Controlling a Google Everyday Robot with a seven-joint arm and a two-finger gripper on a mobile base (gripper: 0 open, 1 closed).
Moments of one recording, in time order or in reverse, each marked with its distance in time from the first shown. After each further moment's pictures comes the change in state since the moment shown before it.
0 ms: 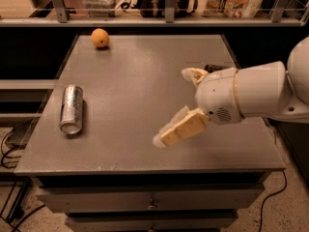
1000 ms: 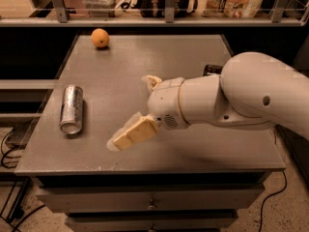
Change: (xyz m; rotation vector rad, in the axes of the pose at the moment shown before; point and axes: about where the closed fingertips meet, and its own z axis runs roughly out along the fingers) arm -0.033 0.030 0.085 -0.056 -0.084 0.009
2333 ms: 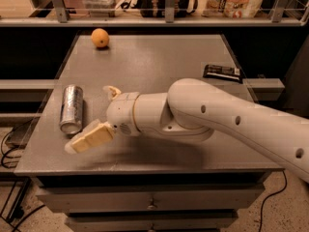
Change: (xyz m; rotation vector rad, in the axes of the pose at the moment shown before) arm -0.018 0.019 0.106 -0.095 -0.182 0.048
